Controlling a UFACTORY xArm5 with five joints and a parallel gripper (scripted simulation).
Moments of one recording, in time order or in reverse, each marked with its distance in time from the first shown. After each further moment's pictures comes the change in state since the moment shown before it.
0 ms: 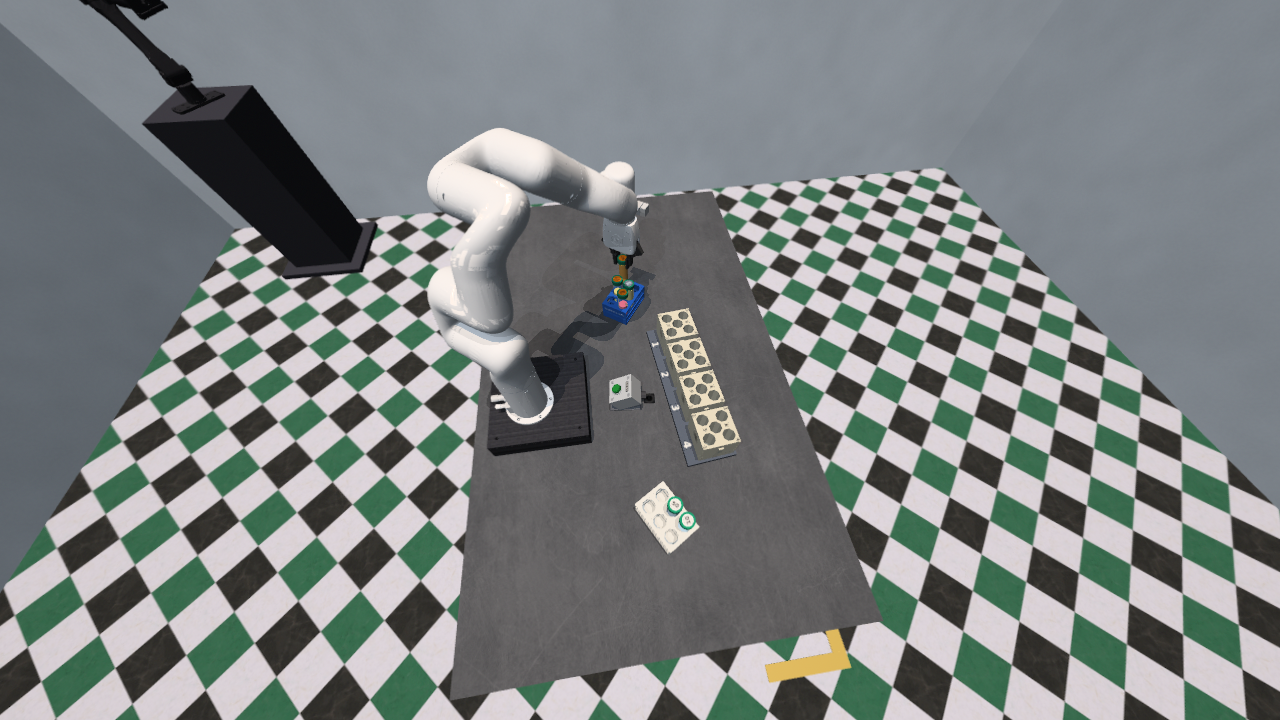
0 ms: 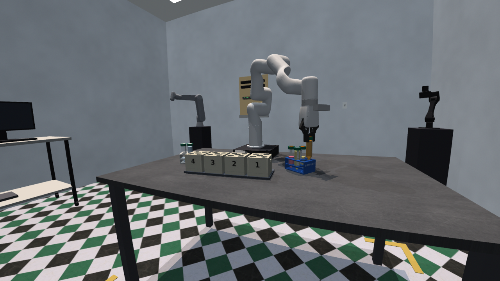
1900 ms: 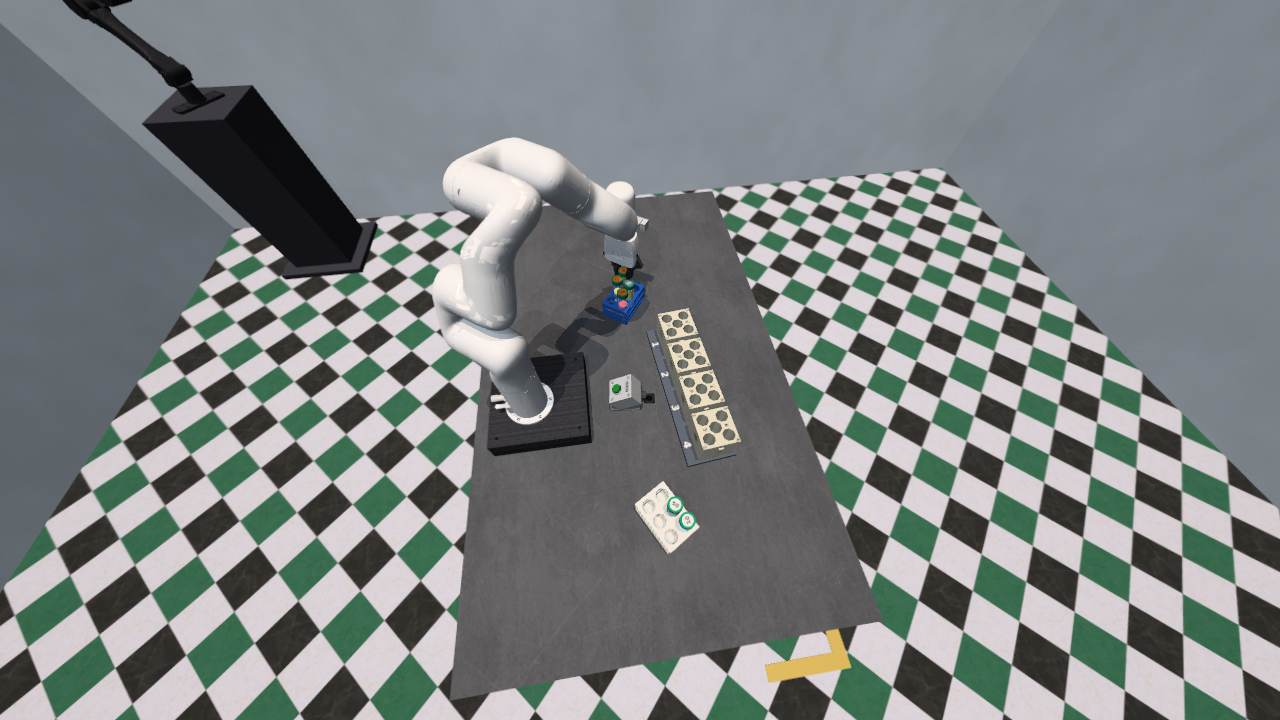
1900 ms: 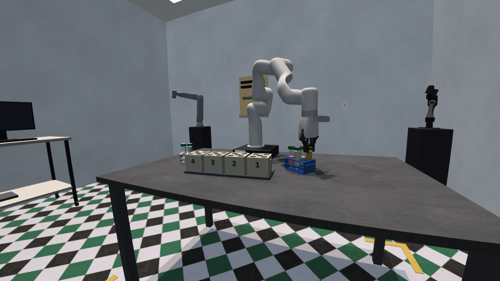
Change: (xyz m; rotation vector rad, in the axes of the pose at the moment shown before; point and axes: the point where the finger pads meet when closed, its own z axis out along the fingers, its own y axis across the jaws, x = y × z) arm 0.000 0.000 0.051 0.000 0.000 0.000
